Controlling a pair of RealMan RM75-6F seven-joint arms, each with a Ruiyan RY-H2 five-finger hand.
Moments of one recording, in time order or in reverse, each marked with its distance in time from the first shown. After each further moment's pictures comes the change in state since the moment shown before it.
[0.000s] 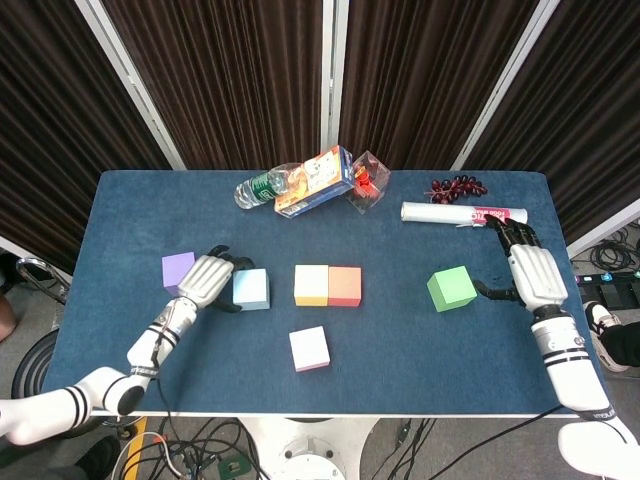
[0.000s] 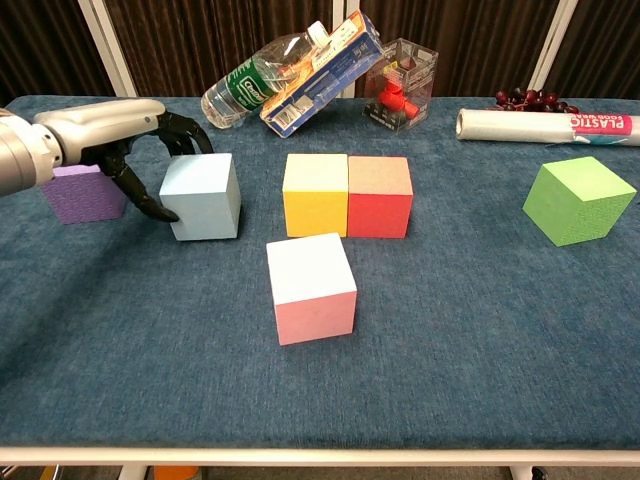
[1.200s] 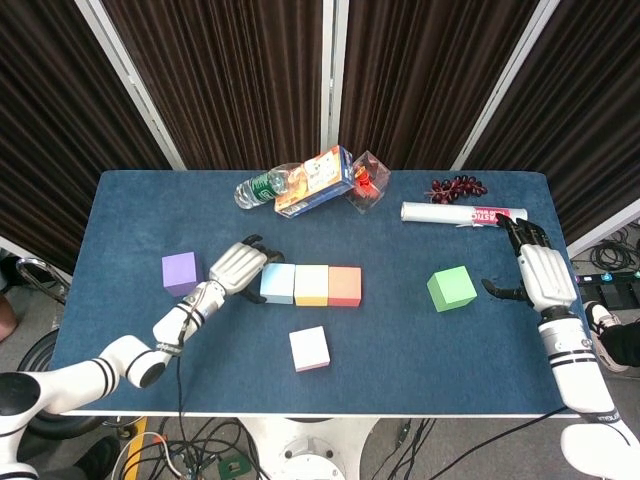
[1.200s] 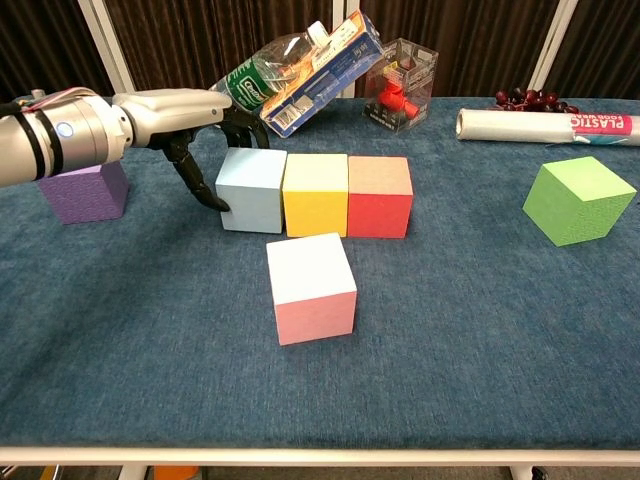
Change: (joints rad) left arm -0.169 -0.069 0.014 0.162 0.090 -0.090 -0.107; right arm -0.026 0.001 0.017 0.003 0.020 0.003 -0.006
